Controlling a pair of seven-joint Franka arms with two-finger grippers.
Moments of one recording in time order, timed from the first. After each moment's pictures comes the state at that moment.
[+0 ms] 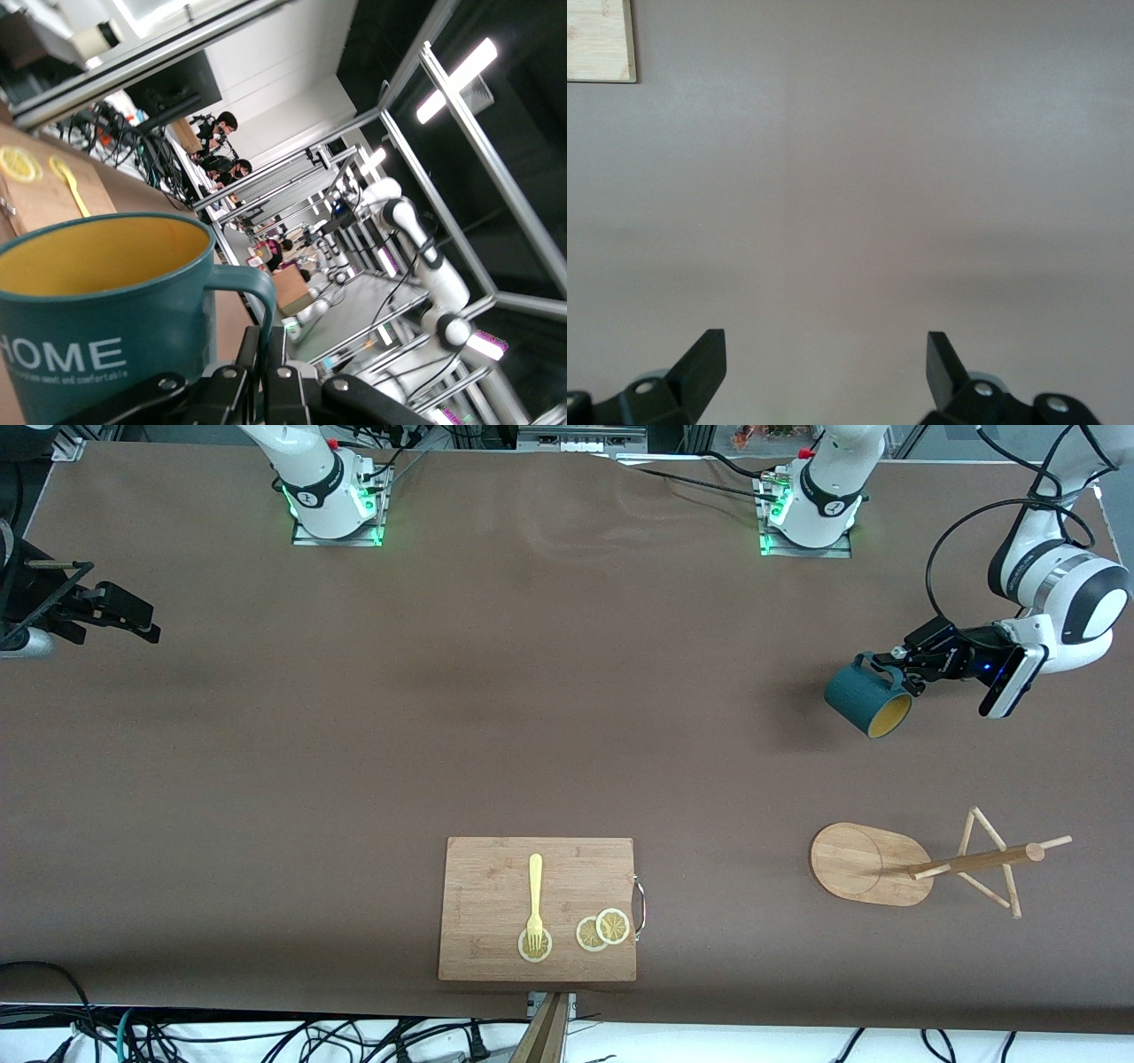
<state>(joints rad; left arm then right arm) 0.71 0.30 -0.21 -2.27 -1.33 1.36 1.43 -0.06 -0.04 0.02 -1.72 0.00 1.64 -0.07</state>
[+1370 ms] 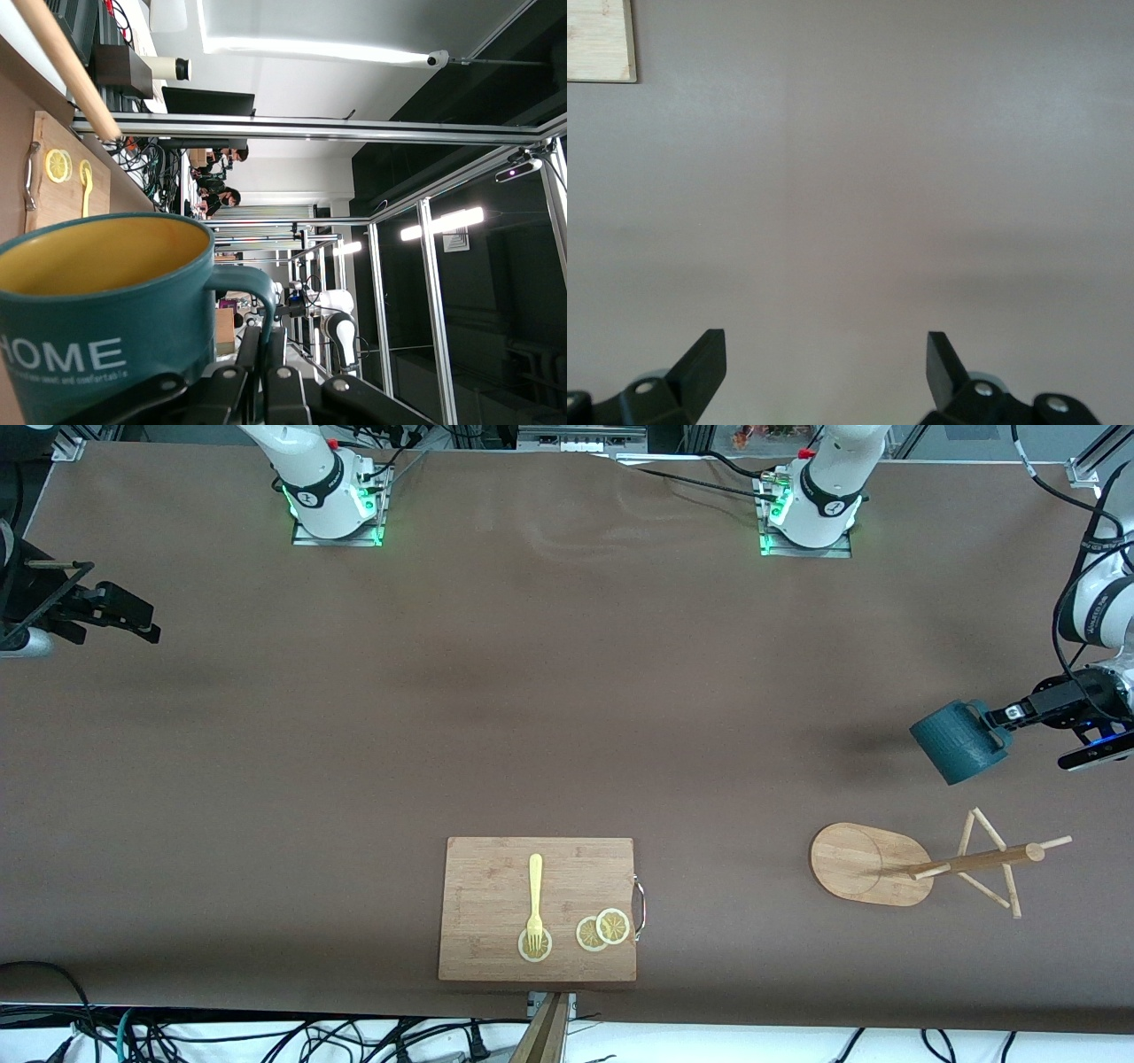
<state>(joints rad) 0.77 0.53 -0.20 -1.87 -1.41 1.32 0.81 -0.06 -0.04 0.02 -1.72 0.00 1.64 -0.07</state>
